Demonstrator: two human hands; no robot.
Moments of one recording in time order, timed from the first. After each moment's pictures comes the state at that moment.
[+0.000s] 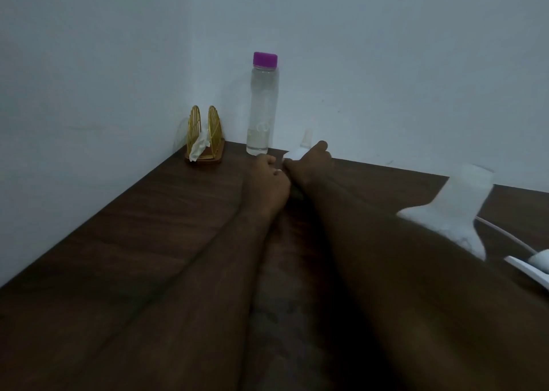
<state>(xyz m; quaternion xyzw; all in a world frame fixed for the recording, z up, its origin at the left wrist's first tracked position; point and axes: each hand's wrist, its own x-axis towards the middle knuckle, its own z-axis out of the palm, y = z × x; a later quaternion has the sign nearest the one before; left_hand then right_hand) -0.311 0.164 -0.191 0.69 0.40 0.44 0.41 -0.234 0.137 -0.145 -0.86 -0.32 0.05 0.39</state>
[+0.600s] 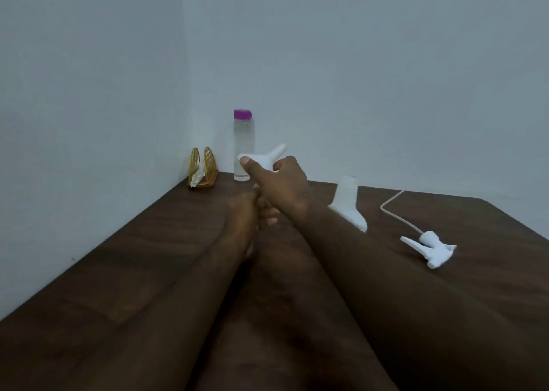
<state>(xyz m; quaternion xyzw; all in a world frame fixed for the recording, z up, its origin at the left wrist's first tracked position) -0.356 0.038 -0.153 0.51 0.30 0.44 0.67 -0.291 -0.019 -0.086 -0.69 -0.46 0.14 0.54</state>
